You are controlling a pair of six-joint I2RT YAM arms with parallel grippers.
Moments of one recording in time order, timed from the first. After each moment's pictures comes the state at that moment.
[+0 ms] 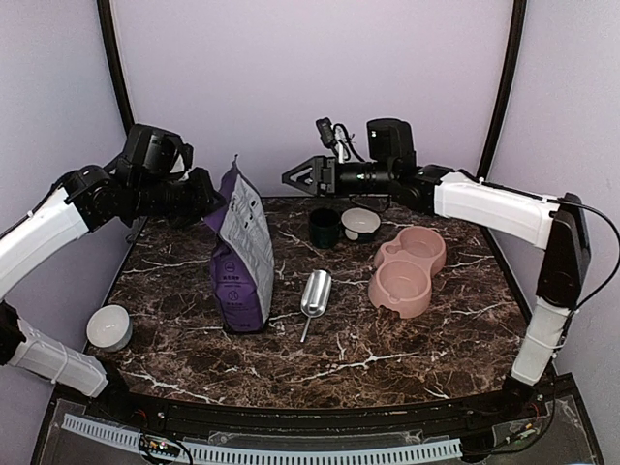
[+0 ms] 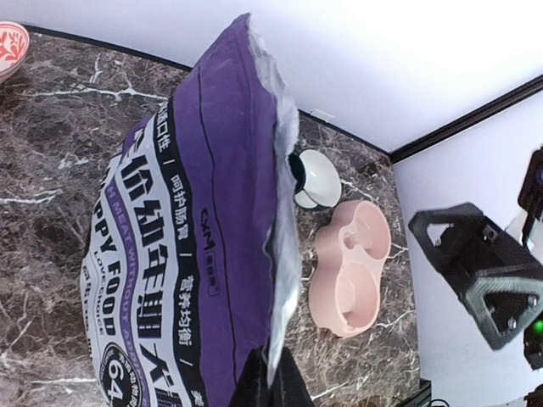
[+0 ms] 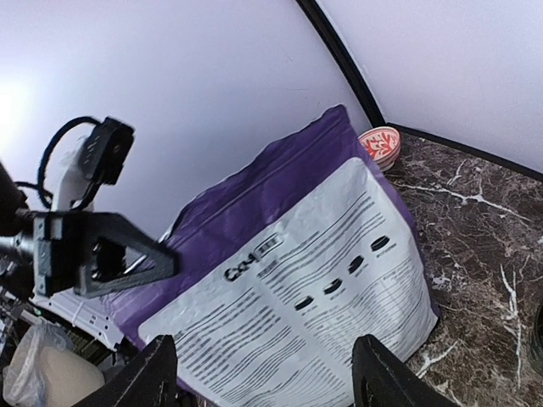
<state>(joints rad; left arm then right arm) -0.67 1.25 1.39 -0.73 -0.12 -0.84 0.75 1.84 1.63 0.00 -0.56 0.51</state>
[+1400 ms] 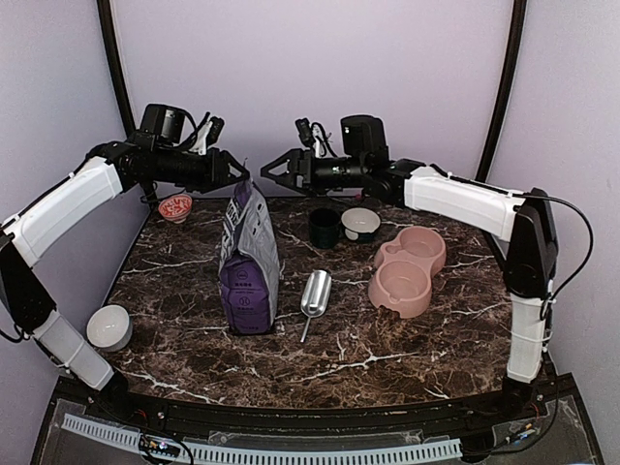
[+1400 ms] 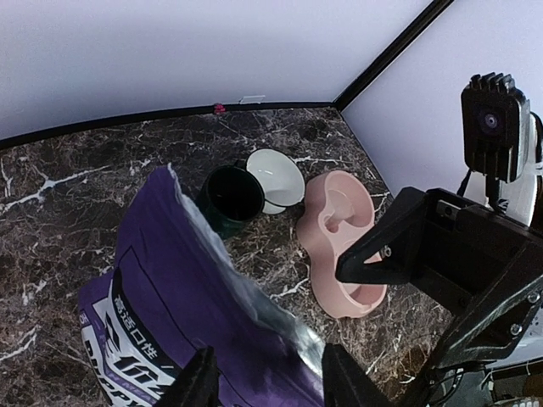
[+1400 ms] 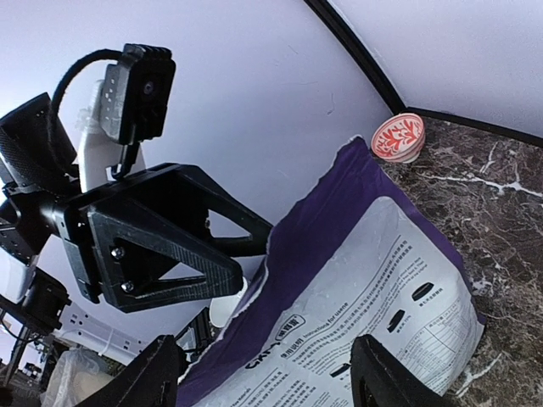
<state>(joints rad) -0.43 1.53 1.57 -0.61 0.37 -0.36 0.77 2.00 1.83 -0.03 -0.59 0.64</state>
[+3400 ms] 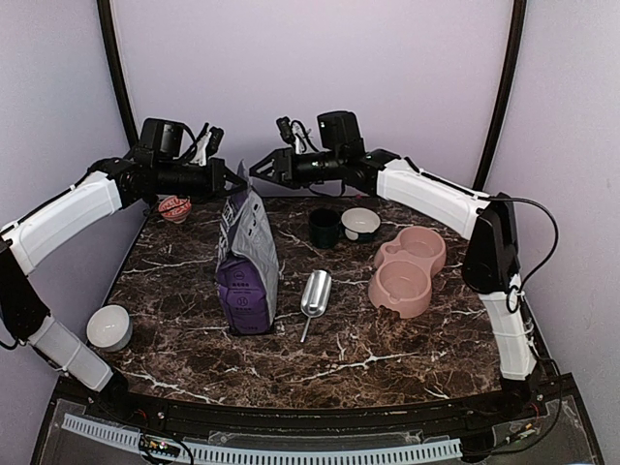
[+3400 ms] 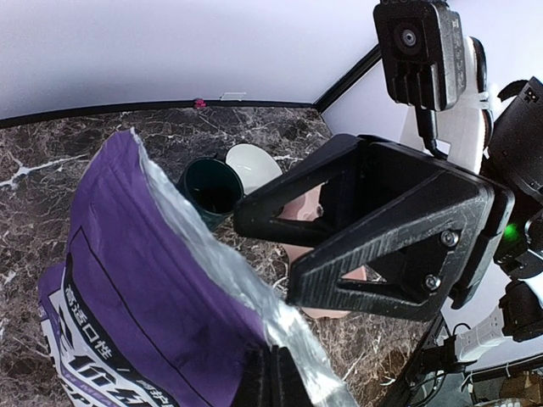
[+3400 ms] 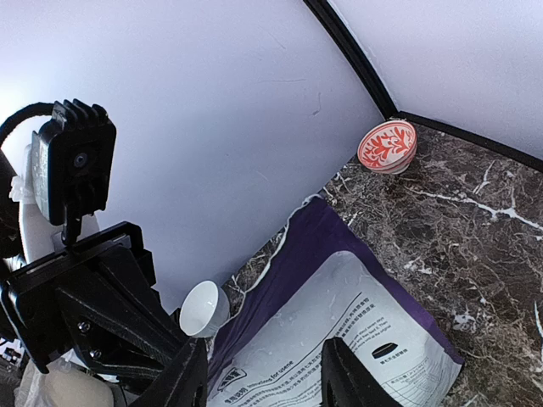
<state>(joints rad) -0.43 1.47 1.42 -0.46 0.41 -0.44 0.77 2.26 2.23 -0.23 -0.60 0.55</state>
